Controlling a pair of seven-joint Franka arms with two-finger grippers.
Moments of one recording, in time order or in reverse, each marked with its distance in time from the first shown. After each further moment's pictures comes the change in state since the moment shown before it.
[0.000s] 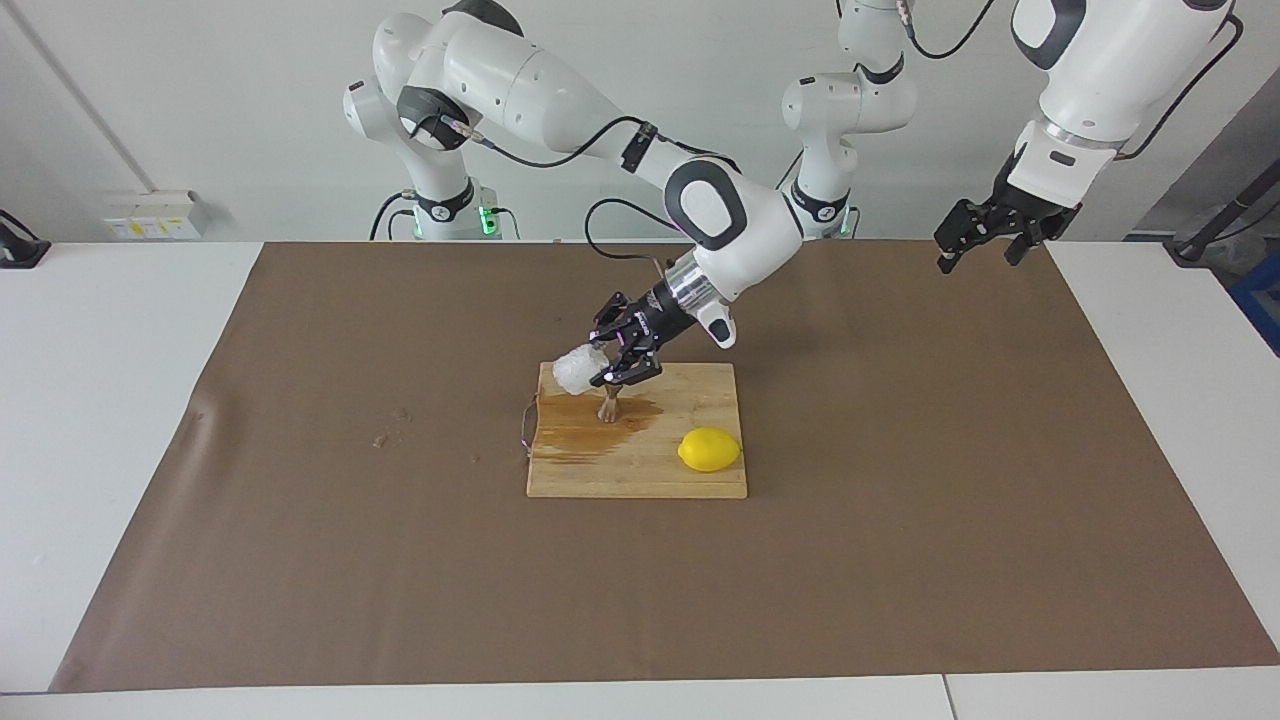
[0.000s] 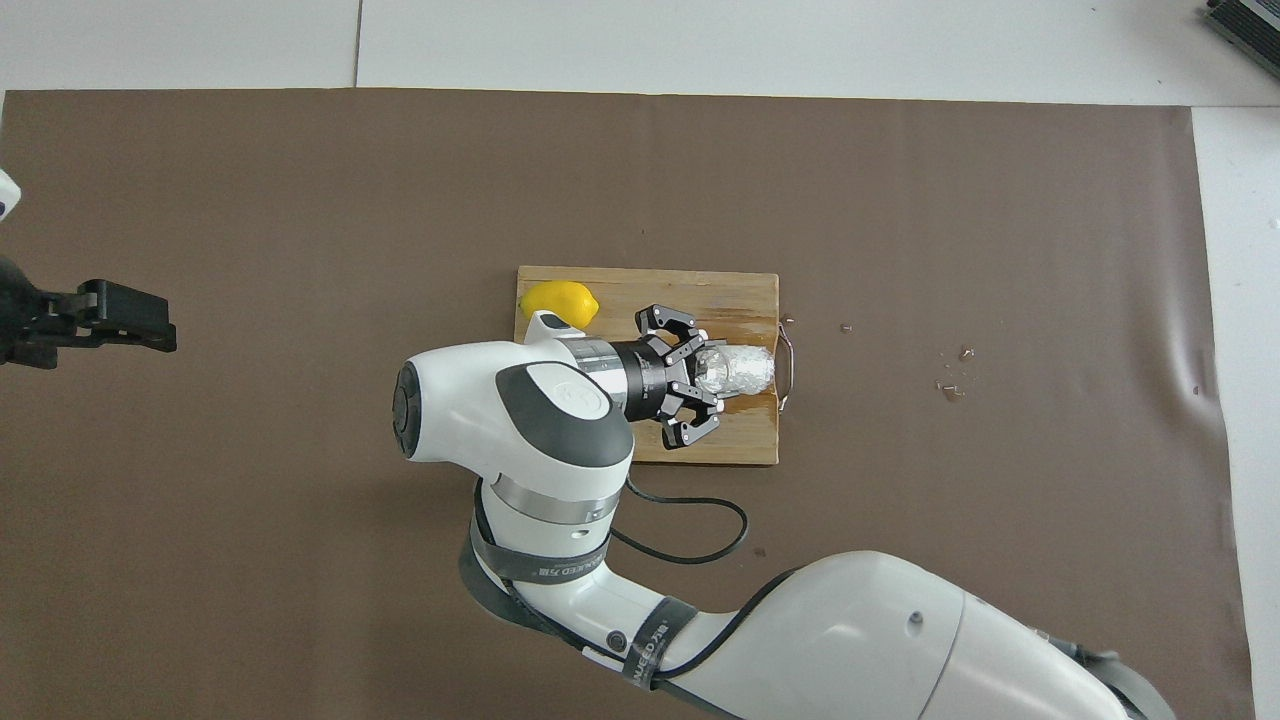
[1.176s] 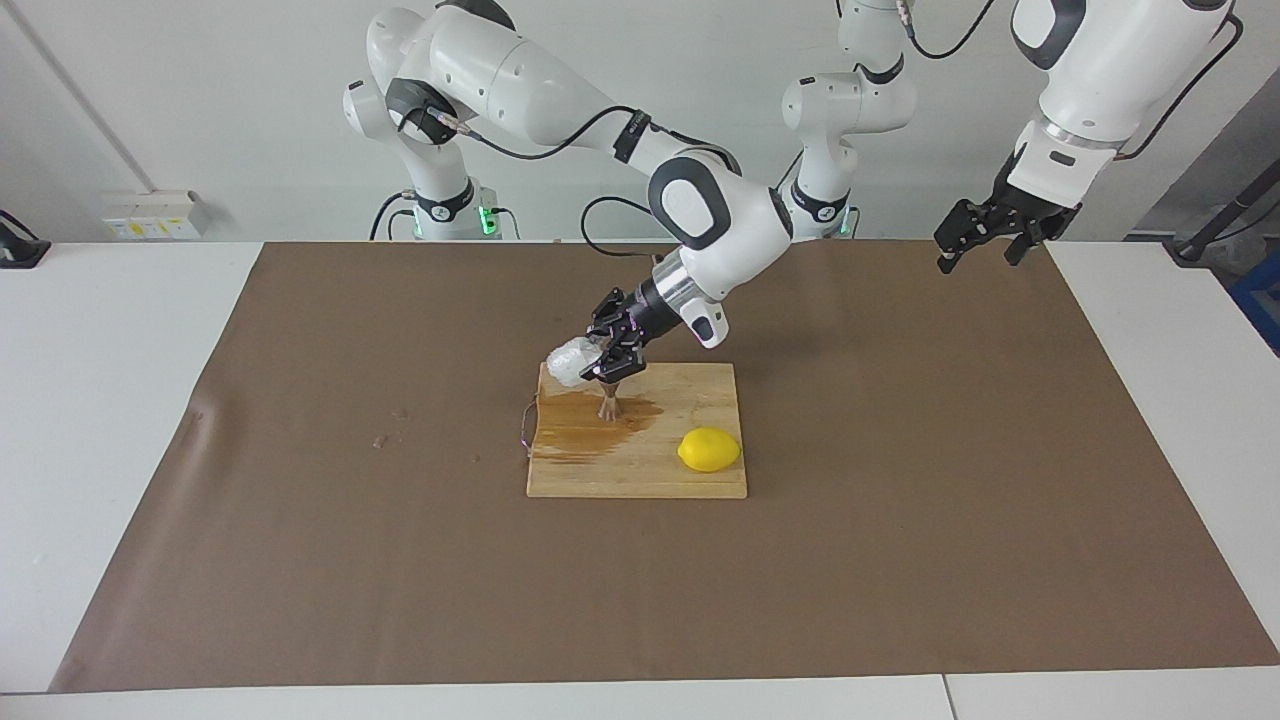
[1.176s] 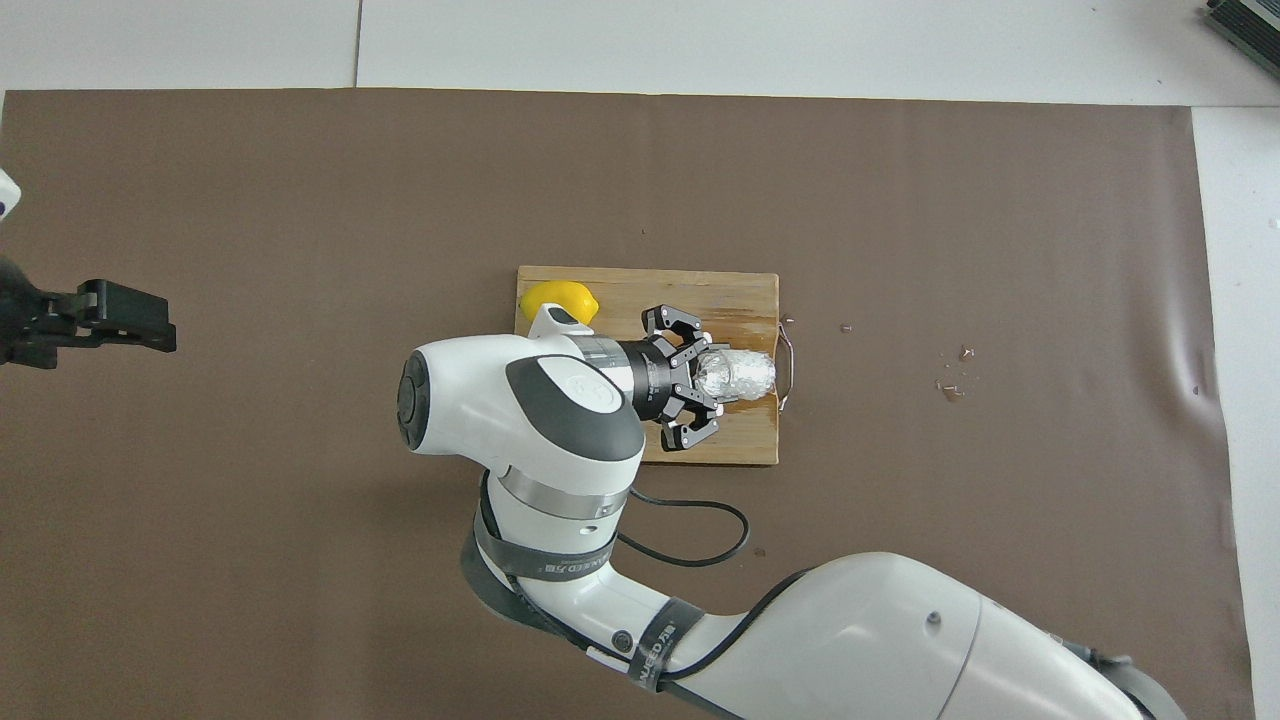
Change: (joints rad) left arm 0.000 0.000 0.000 0.000 0.000 0.000 0.000; right arm -0.037 -0.028 -0.002 -0.003 0.120 0.012 0.153
